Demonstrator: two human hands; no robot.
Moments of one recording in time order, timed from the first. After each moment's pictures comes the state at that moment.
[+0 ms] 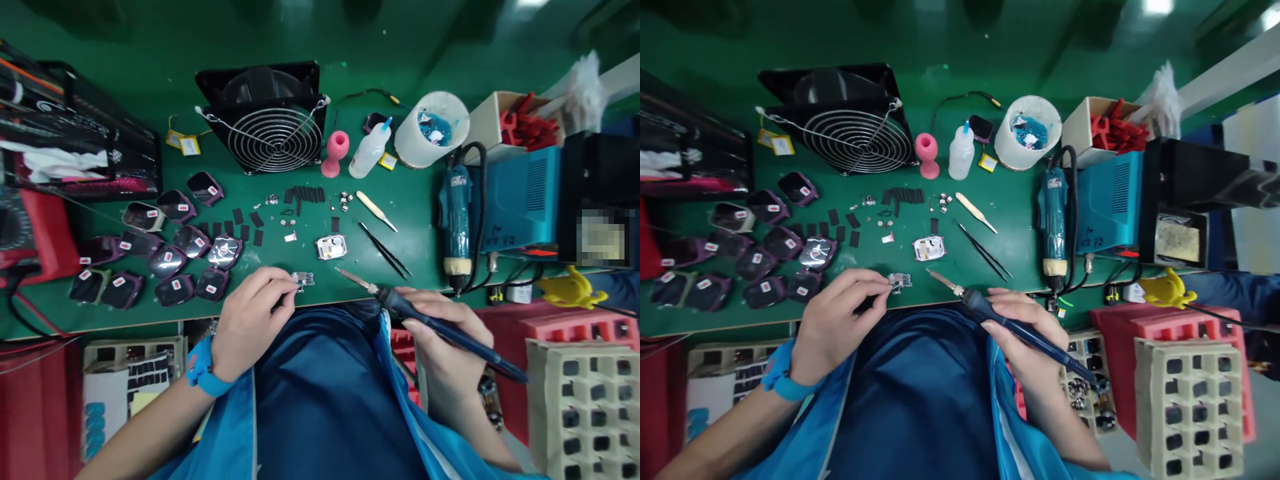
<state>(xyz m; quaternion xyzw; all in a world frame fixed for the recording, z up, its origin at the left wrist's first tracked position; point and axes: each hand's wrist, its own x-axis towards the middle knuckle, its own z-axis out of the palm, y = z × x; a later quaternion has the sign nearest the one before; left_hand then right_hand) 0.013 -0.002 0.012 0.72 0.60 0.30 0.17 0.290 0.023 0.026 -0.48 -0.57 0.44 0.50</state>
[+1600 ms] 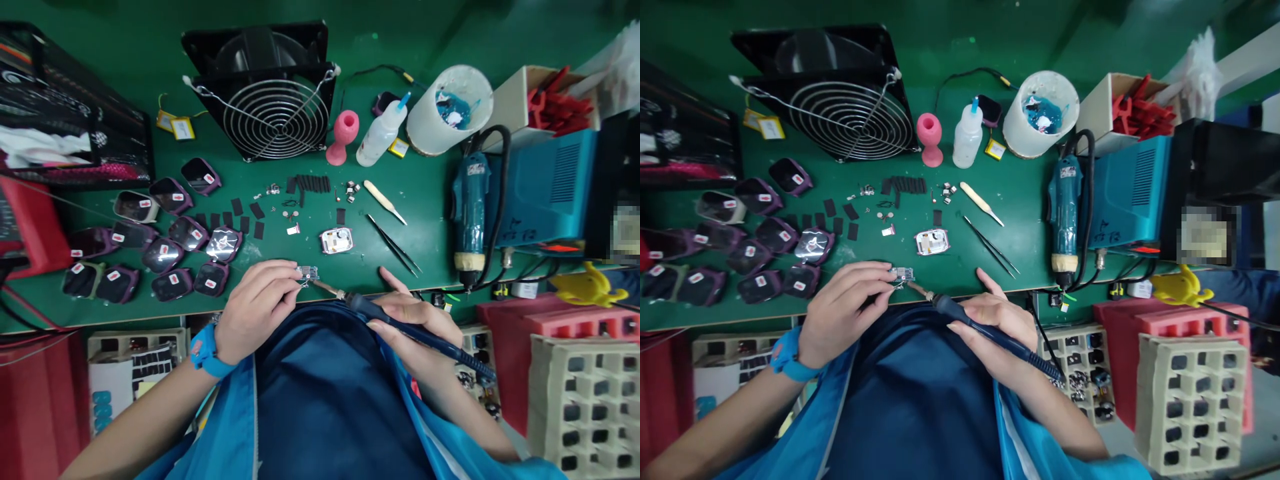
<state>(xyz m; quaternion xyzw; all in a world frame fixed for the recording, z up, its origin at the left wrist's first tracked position) 0.004 0.001 -0.005 0.75 0.54 0.34 0.18 0.268 0.026 0.018 -0.39 -0.68 0.45 0.42</state>
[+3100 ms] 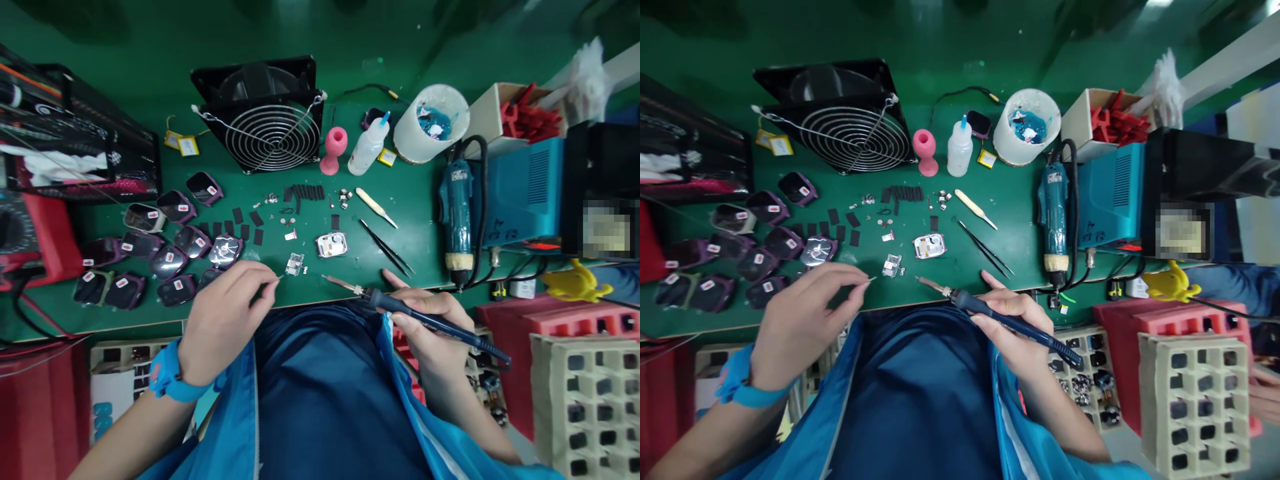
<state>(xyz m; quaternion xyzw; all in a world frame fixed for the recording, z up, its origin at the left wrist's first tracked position) -0.015 0.005 0.031 0.74 0.61 0.23 0.13 0.276 0.026 0.022 -0.45 -0.55 0.49 0.50</state>
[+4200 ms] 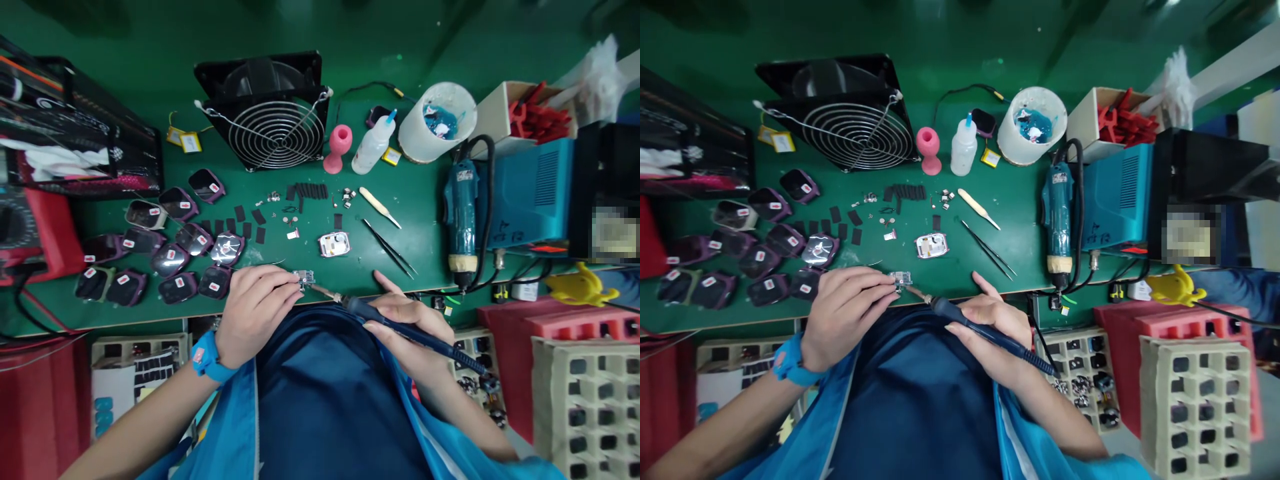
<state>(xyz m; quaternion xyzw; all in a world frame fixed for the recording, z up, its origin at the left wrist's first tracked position) 0.000 -0.004 -0.001 0.79 0.54 0.28 0.08 0.268 0.025 0.015 -0.39 -0.67 0.47 0.43</state>
